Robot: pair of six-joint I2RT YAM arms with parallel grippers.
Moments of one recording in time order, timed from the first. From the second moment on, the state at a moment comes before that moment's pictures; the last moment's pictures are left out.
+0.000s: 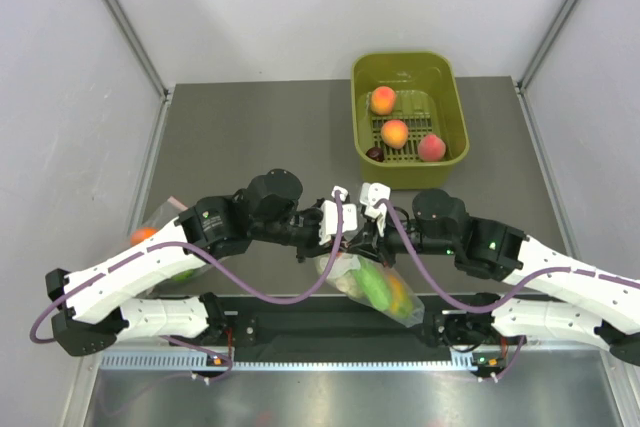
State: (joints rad) left arm -1.10 1.09 1.24 -0.71 0.35 0.29; right arm 1.11 0.90 0.92 -0.39 -0.23 0.02
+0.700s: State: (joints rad) left arm -1.10 1.14 1.26 -0.64 0.38 0.29; right arm 1.11 0.73 0.83 -0.34 -0.18 0.02
